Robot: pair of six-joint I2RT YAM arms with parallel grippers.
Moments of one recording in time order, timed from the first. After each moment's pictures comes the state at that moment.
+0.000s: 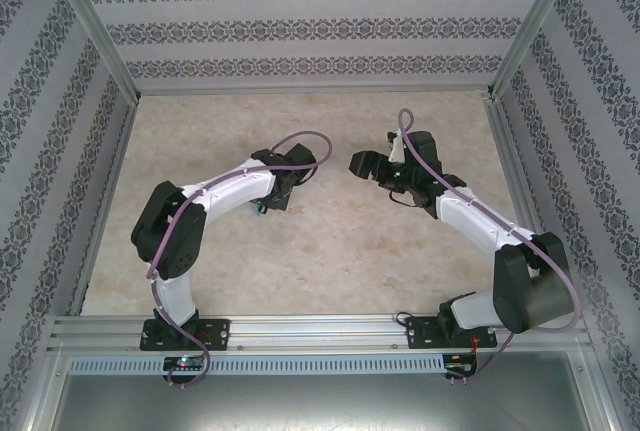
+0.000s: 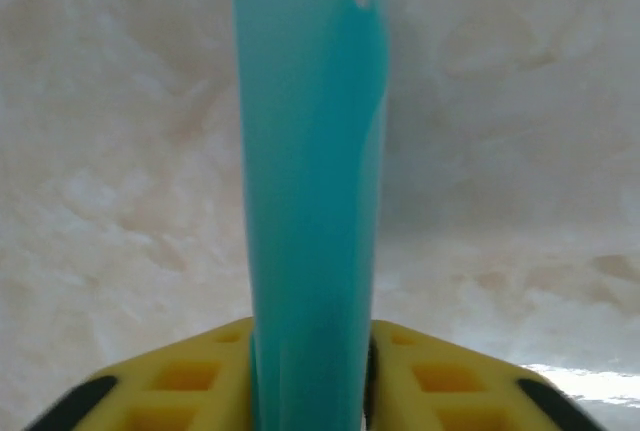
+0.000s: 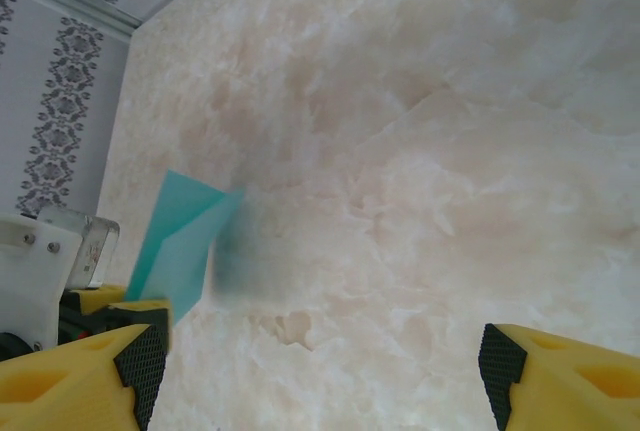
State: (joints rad) left arm -0.63 1.85 1.36 -0.97 -0.47 -0.45; right arm 0.30 1.39 0.84 -0.09 -0.42 0.67
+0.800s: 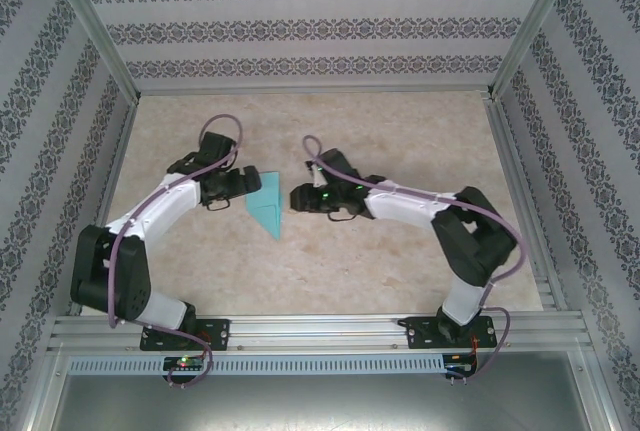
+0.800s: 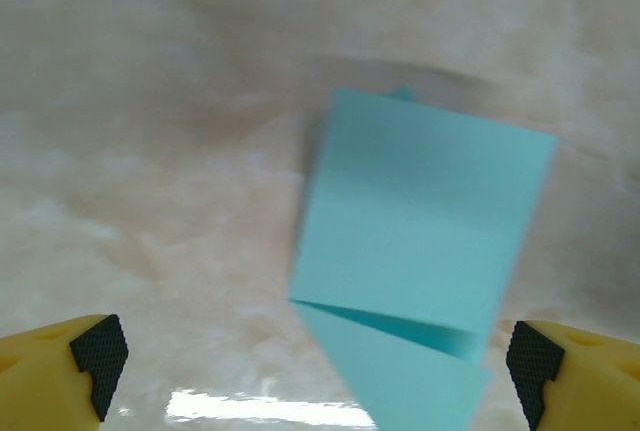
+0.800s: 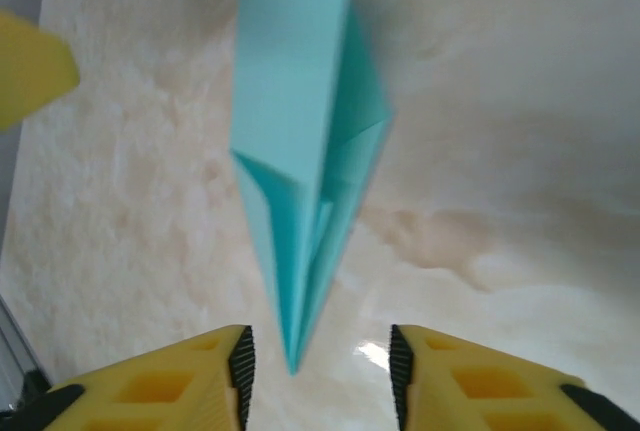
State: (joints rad) left arm -0.21 1.45 0.98 -0.61 0.00 -0.55; right arm 0.75 1.79 1.10 -0.14 -0.32 0.68
